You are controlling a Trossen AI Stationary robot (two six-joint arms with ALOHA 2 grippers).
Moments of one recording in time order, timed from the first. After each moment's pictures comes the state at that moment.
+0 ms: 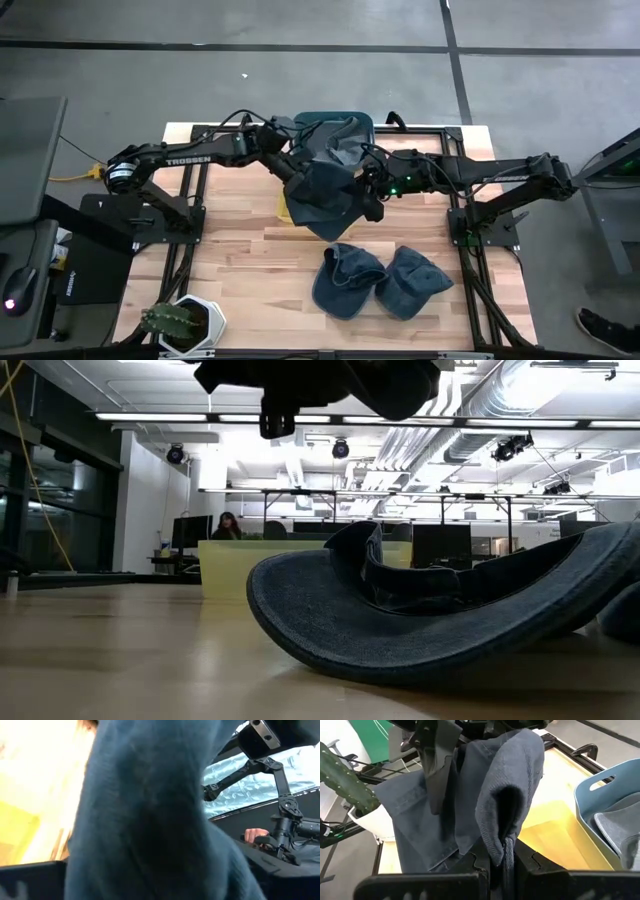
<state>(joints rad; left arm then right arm) 0.29 1.48 1.24 -0.24 0.81 -0.64 0.01 1.28 1.19 -0.33 0.10 0.42</state>
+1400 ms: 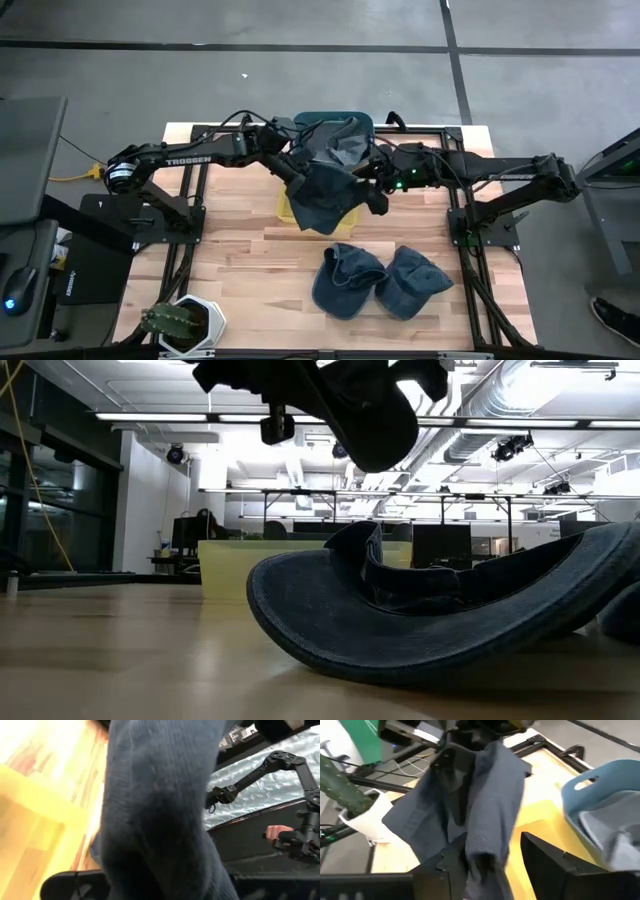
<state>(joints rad) 0.29 1.48 1.24 -0.27 0.72 -0.56 -0.04 1.24 1.19 -0.39 0.09 0.40</state>
